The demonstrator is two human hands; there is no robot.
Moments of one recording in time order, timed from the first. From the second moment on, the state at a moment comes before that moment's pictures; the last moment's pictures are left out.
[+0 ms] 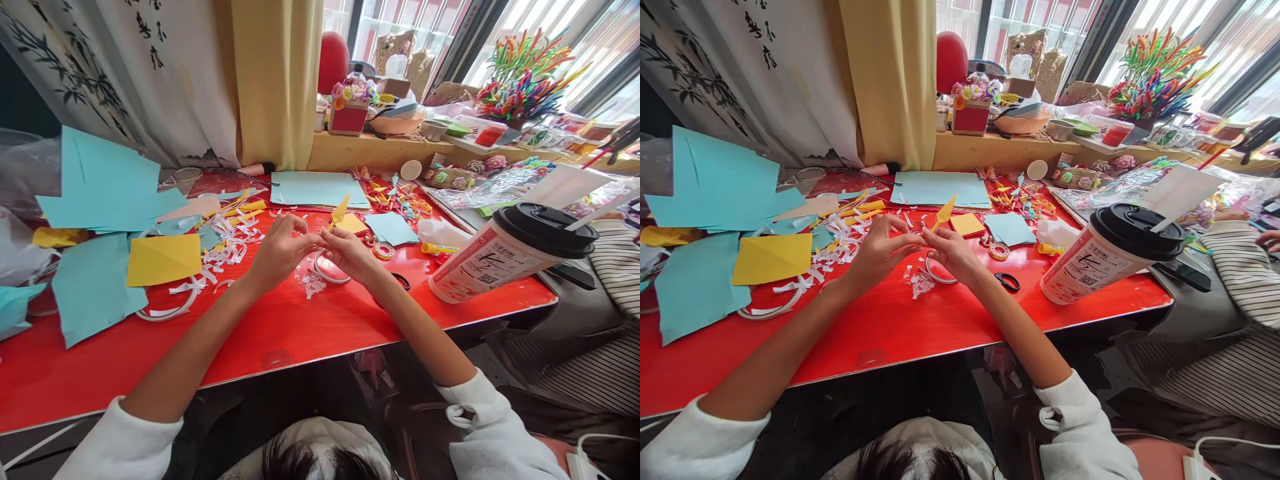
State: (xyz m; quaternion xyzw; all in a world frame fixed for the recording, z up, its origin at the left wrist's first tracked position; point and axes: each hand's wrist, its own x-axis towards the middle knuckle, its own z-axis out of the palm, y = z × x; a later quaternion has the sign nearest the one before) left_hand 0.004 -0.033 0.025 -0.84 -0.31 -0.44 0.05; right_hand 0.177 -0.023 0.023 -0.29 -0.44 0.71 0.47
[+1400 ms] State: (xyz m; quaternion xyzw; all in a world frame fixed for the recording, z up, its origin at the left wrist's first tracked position) left_hand -0.001 -0.034 0.045 -0.67 -0.38 -0.54 -0.34; right_hand 0.173 -0.030 0.027 -0.31 -0.52 0.64 0.48
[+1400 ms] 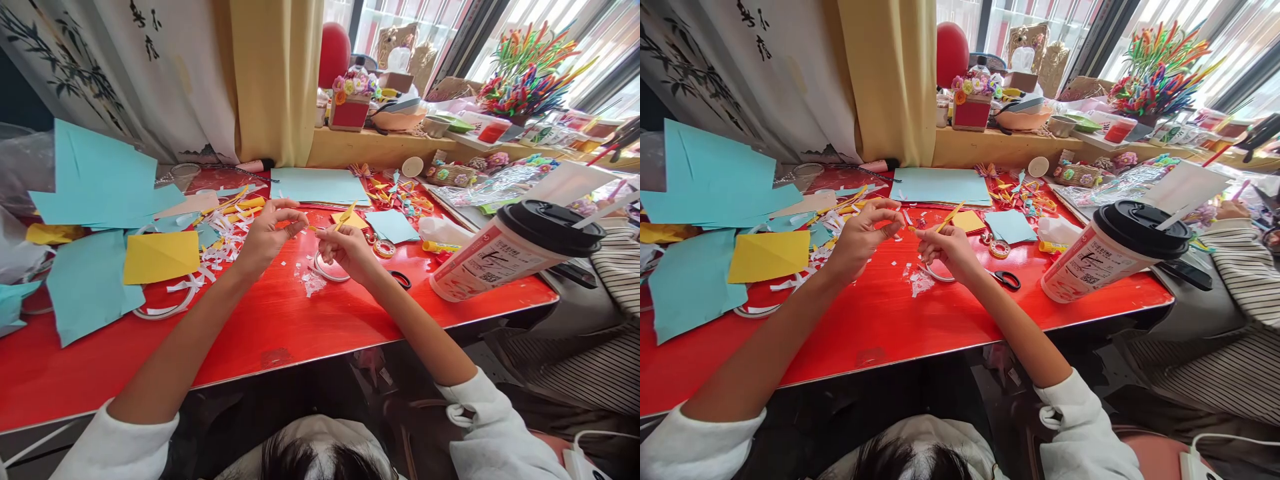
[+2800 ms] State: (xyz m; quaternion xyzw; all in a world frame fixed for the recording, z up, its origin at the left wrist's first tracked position) left_hand 0.017 -0.045 0.037 -0.61 -0.40 -0.58 -0.37; right_hand 0.173 -0.028 0.023 -0.29 -0.43 0.71 0.46
